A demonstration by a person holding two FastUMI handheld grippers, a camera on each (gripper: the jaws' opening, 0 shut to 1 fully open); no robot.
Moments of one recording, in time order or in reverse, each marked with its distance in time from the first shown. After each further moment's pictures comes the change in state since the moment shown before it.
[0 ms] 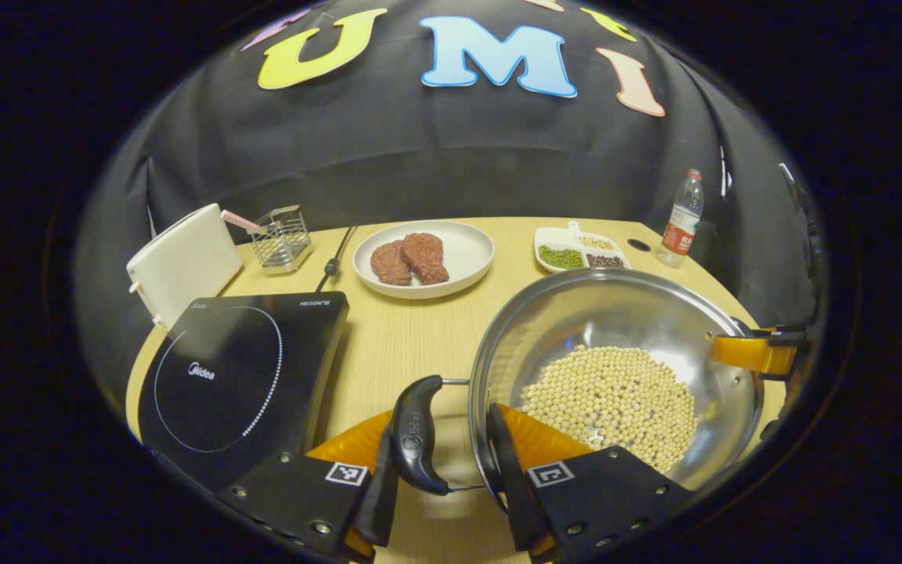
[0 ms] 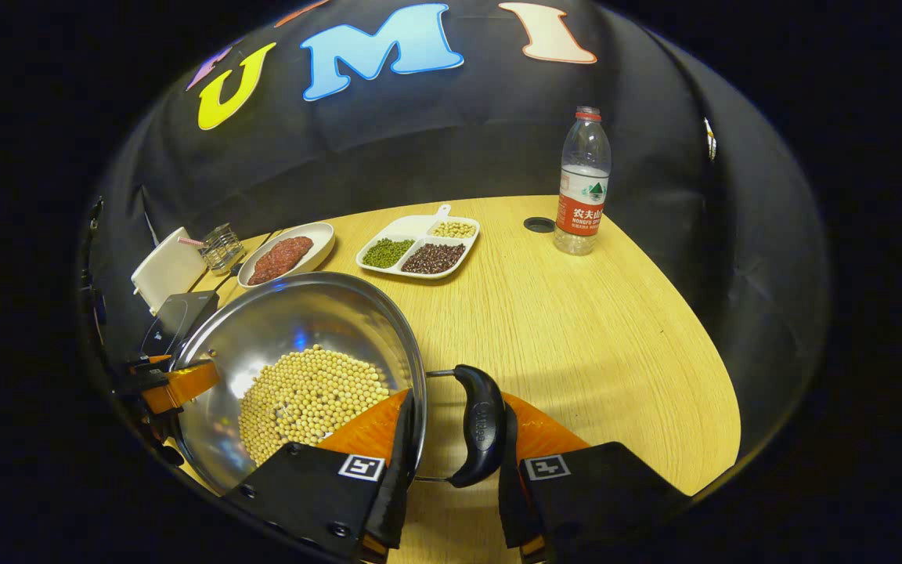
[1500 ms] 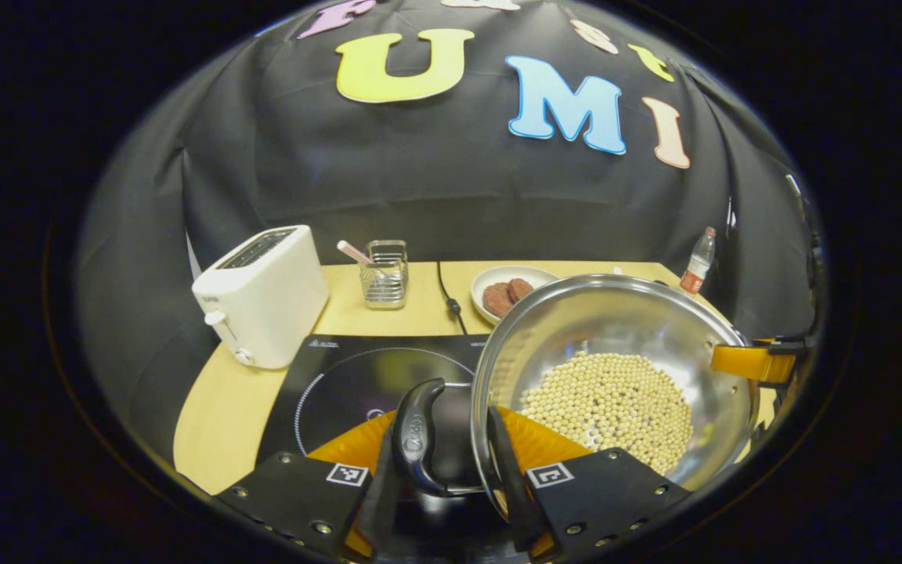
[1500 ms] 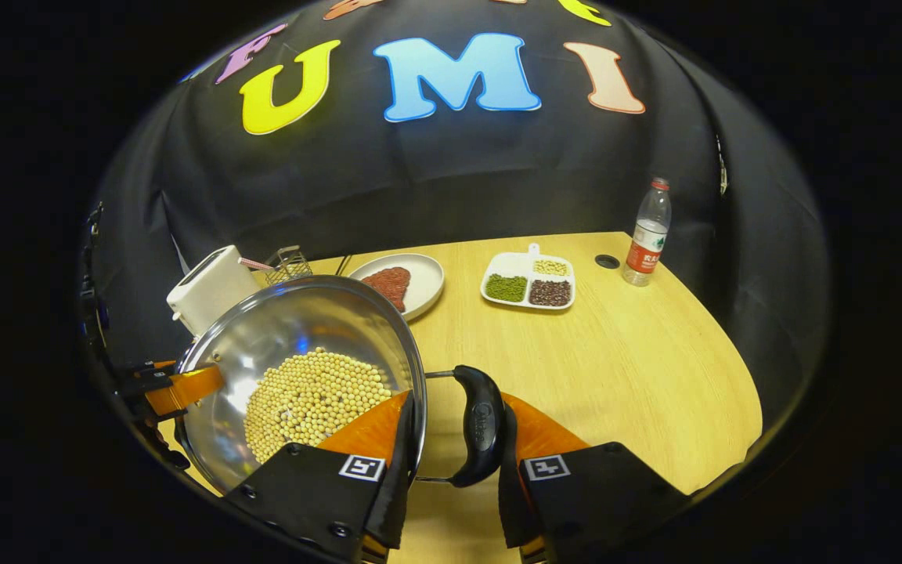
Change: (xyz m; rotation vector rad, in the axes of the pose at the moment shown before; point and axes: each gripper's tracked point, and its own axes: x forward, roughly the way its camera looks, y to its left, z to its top) left arm -0.085 0.209 0.042 -0.024 -0.103 -0.001; right arm -0.062 0.207 0.036 0.002 -0.094 0.002
